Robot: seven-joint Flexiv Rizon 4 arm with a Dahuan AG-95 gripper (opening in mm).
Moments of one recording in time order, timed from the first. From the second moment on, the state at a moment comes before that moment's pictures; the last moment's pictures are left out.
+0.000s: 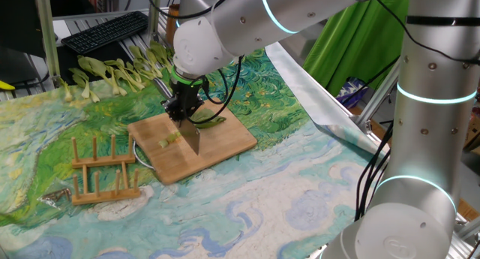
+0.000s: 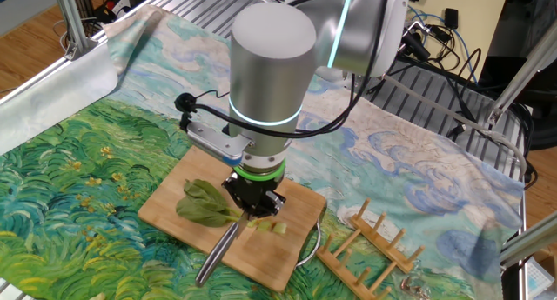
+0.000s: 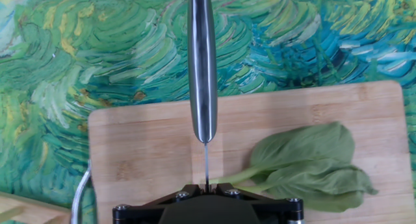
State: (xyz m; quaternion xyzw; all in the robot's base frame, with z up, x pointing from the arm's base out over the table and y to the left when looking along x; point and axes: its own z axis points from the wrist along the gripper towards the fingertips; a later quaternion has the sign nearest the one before) arm 0.589 0.066 0.048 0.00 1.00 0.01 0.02
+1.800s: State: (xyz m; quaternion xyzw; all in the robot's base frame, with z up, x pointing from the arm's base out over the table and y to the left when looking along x) arm 0.592 0.062 0.049 -0.01 1.00 0.01 0.03
